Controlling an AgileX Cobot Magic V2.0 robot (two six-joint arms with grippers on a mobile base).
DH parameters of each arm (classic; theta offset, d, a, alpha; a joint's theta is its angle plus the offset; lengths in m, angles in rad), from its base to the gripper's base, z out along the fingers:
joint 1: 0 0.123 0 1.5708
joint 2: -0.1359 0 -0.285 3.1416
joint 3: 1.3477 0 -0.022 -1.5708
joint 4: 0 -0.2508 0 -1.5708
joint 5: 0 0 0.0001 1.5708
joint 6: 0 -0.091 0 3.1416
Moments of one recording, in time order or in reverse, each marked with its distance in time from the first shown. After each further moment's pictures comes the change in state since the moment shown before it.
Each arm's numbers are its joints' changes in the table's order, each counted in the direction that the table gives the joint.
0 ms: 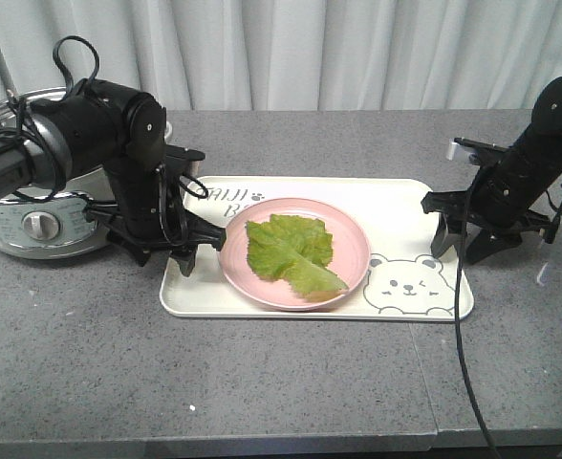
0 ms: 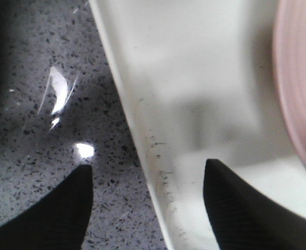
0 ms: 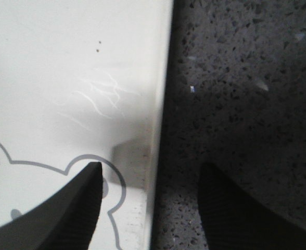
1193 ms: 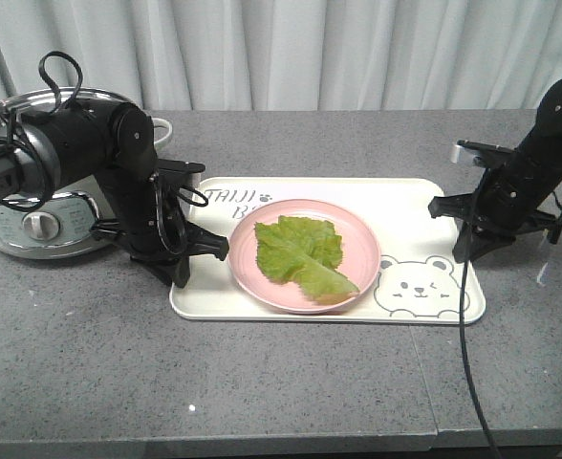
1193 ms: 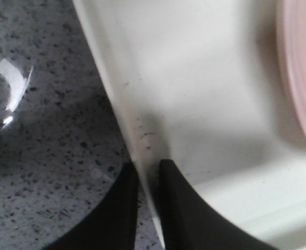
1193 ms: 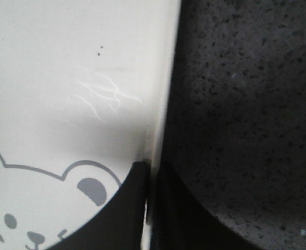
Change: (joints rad) left arm 0.020 0.018 0.083 0.158 0.061 -0.104; right arm -0.004 0.011 0.005 0.030 -0.001 0.036
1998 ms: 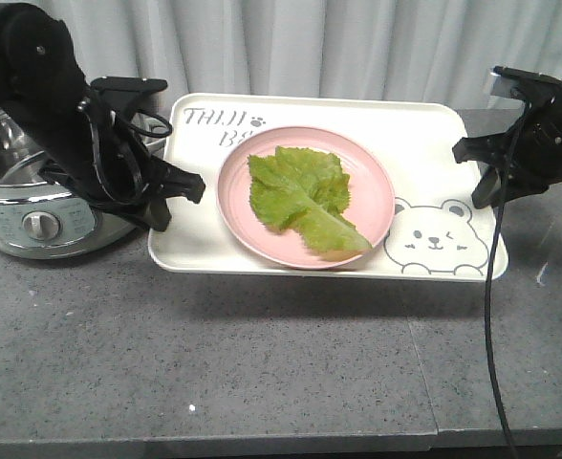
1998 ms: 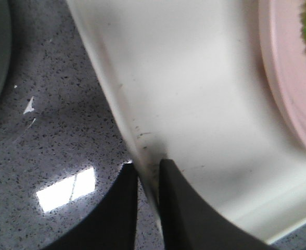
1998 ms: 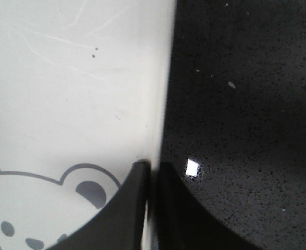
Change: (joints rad) left arm -0.001 0.298 0.015 0.012 -0.047 -0.002; right arm -0.004 0.232 0.000 -0.038 -0.019 0.007
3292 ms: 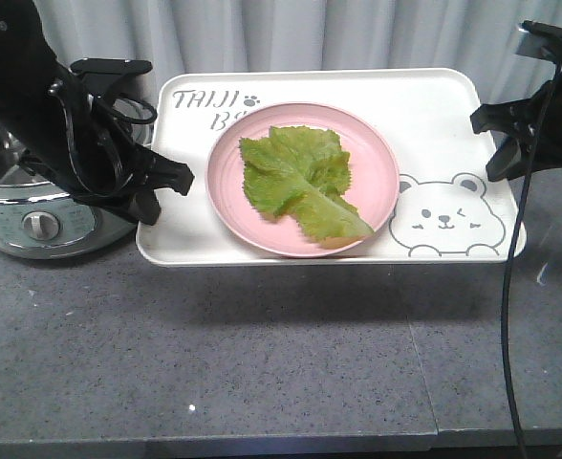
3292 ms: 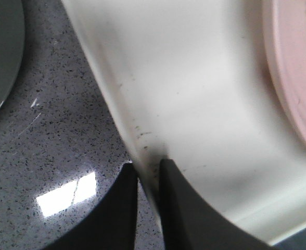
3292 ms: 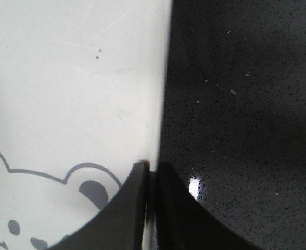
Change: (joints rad) left arm 0.000 0.055 0.000 -0.001 -0.042 0.001; right arm 0.000 0.118 0.000 -0.010 -0.018 -0.011
